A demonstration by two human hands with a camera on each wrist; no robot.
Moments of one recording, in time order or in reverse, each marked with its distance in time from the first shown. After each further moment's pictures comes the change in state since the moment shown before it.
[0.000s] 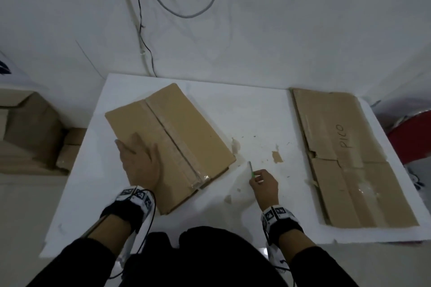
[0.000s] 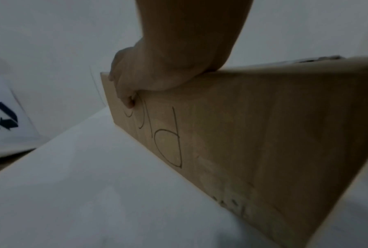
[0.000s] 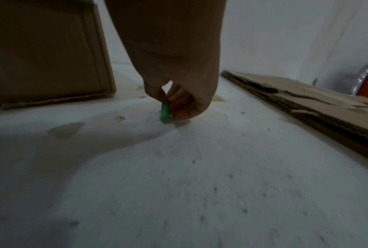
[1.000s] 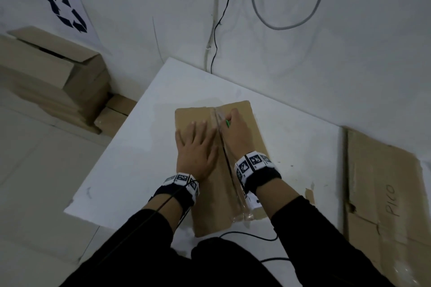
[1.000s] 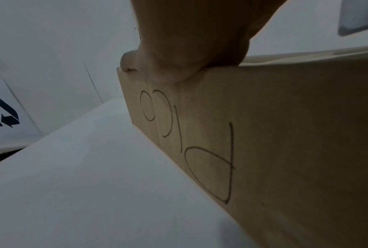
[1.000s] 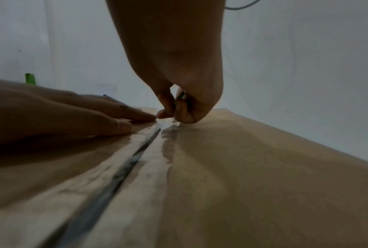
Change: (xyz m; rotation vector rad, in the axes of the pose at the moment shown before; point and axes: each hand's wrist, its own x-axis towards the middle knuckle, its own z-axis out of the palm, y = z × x) left_hand 0.016 0.018 0.013 0.275 -0.129 0.415; right_hand 0.041 -0.253 0.109 -0.240 -0.257 -0.588
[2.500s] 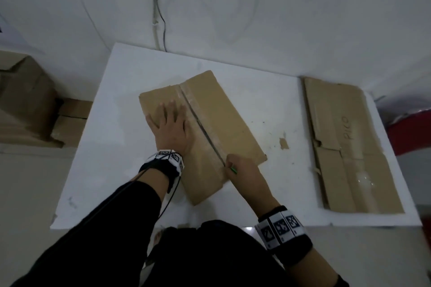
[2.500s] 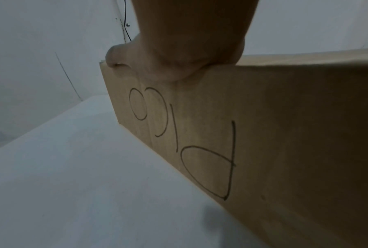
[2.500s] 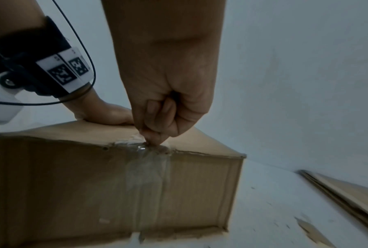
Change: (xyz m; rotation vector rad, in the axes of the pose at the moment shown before) left_hand 0.000 0.002 0.001 -0.006 -0.057 0.008; right_hand -0.202 0.042 -0.034 -0.053 -0.149 0.132
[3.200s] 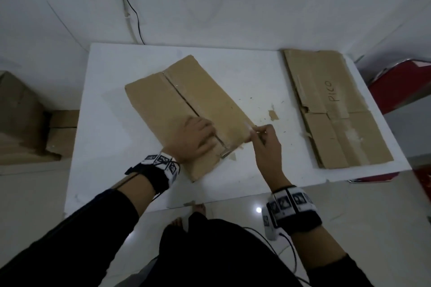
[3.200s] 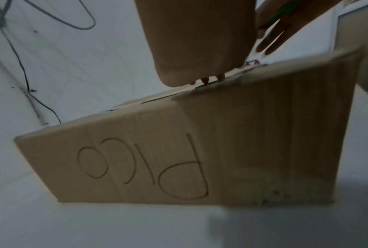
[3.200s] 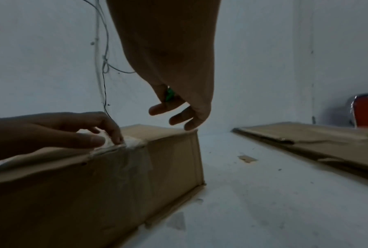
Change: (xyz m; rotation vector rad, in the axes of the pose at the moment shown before) left_hand -0.046 0.019 -0.009 -0.054 -0.156 0.884; right_hand -0.051 0.012 -0.016 0.537 0.601 0.252
